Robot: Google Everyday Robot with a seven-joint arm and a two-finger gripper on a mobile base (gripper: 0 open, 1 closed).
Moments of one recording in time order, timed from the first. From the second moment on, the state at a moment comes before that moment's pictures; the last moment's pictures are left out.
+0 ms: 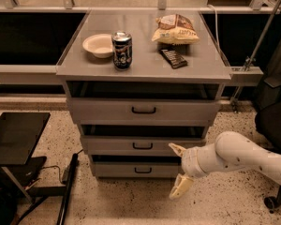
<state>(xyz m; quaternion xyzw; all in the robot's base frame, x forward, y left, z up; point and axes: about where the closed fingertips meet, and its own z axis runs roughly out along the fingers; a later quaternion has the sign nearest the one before) 0.500 -0.124 0.550 -0.65 0.67 0.16 0.32</state>
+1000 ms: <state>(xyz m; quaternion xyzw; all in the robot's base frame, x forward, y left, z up) 0.435 -0.161 0.409 -0.58 0.70 0.15 0.39</state>
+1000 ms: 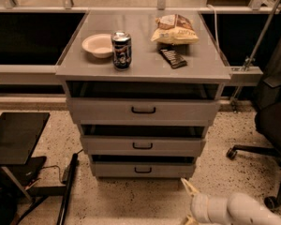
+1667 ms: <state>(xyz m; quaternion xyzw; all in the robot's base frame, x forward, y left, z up) 0.456 -0.209 0.254 -0.49 0.76 0.15 0.40</state>
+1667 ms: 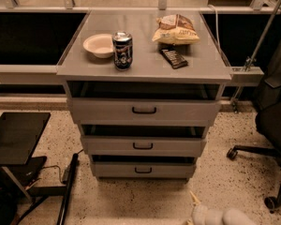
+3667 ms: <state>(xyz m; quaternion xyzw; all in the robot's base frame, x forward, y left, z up) 0.577 -0.095 0.239 -0.53 0.70 0.16 0.46</state>
